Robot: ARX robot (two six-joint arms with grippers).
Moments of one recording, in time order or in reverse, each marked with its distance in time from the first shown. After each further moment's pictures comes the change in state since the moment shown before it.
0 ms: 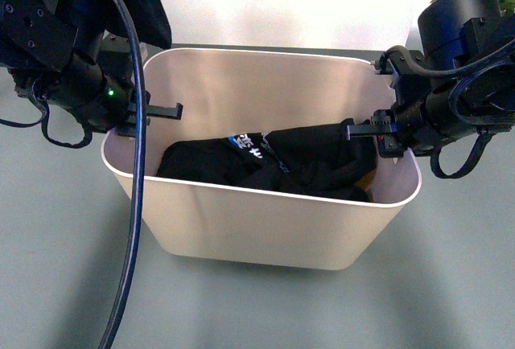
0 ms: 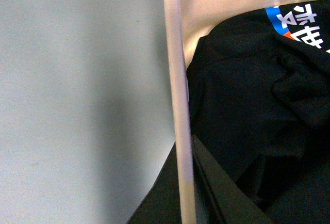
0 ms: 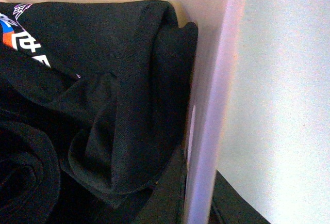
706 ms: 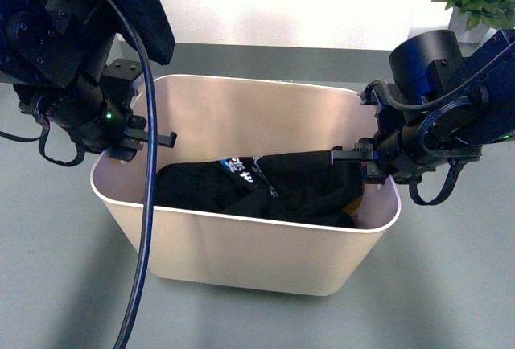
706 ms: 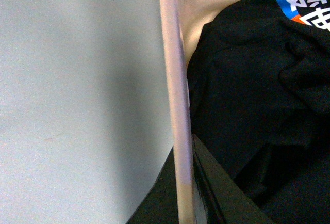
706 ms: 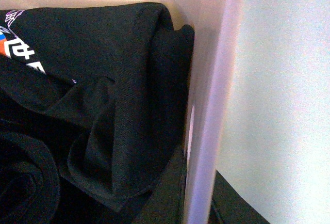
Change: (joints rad) left arm 0.008 0.056 0.032 -0.117 -0.041 0.060; right arm 0.035 0.098 0.021 0.001 0.019 0.095
